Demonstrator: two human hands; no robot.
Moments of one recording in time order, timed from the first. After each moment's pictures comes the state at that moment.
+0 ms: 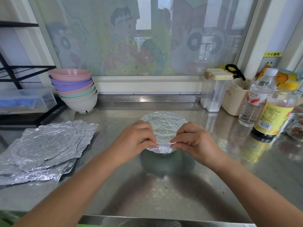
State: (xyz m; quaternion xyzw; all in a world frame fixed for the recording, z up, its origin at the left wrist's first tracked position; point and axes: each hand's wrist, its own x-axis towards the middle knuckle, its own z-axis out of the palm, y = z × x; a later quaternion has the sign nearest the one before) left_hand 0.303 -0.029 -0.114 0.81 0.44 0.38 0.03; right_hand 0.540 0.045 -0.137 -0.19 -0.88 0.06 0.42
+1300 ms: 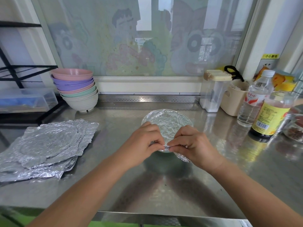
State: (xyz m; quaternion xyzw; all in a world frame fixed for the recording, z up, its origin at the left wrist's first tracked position) left_hand 0.328 -0.035 -0.118 0.82 0.44 0.36 0.02; right_hand 0.536 0.030 -0.139 -0.17 -0.89 0.09 0.42
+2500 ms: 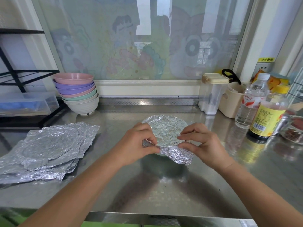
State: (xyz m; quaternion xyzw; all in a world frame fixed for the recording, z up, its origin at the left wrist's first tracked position) left_hand 0.313 -0.036 -0.117 0.78 0.47 0.42 0.07; right_hand 0.563 0.037 -0.139 -0.21 -0.85 0.13 0.47
